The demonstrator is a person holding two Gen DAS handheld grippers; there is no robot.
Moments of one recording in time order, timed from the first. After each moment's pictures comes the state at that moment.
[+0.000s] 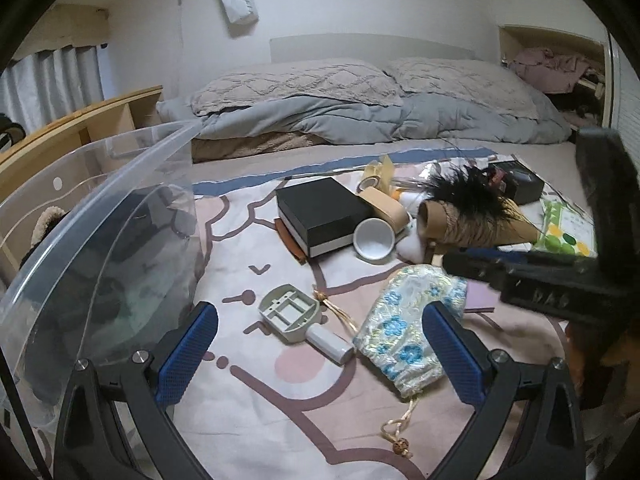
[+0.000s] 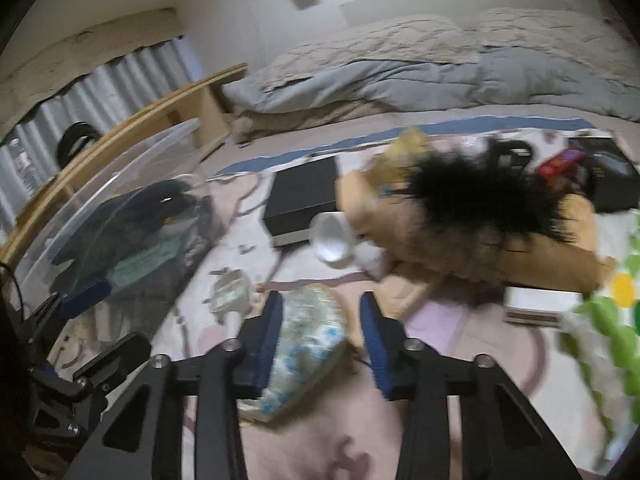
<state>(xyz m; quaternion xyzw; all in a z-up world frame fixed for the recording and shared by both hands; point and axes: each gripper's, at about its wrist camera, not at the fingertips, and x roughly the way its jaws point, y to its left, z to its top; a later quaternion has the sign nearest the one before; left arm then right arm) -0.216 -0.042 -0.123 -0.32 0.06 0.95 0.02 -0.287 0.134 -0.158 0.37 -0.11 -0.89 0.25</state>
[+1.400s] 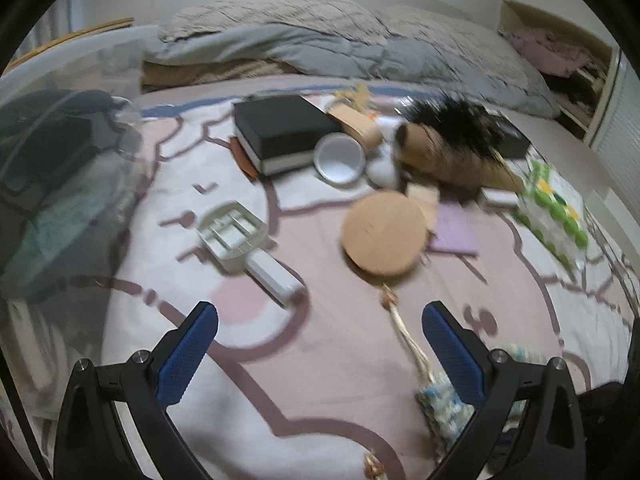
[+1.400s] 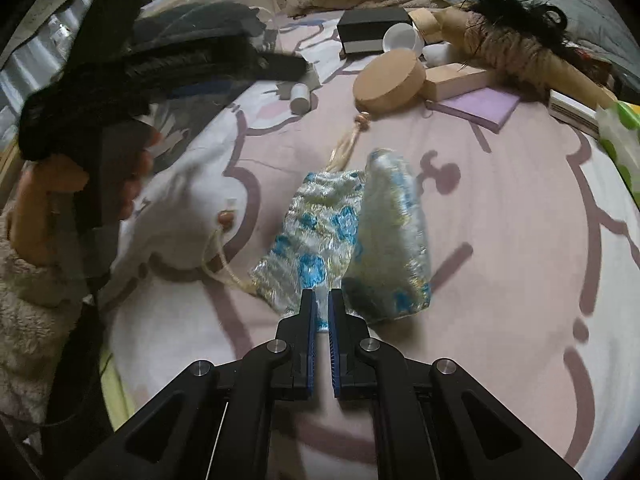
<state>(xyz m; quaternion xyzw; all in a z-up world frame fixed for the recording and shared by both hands) -0.227 -0.027 -0.175 -0.44 0.01 0.90 0.08 -0.155 0.129 -0.216 0.51 -0.03 -0.81 0.31</state>
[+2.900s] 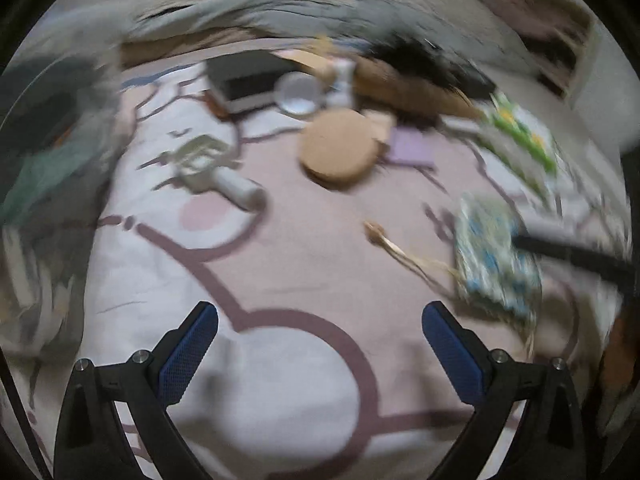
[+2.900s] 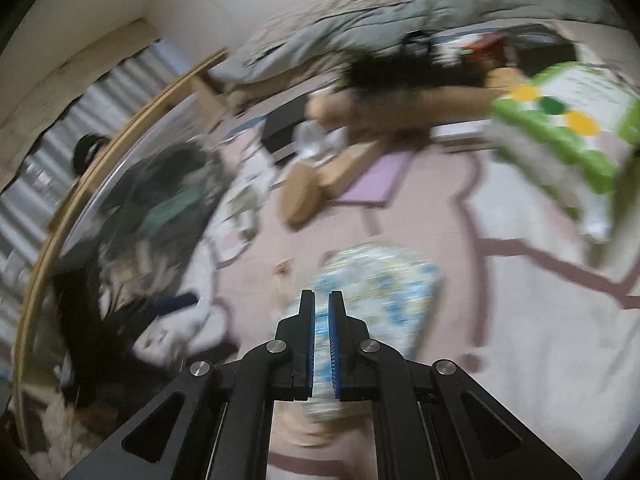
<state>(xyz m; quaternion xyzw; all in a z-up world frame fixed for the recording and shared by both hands) -0.183 -0.024 -0.185 -0.48 0.01 0.87 0.10 -0.184 0.190 -0.183 0.45 -0.19 -0.83 0.27</state>
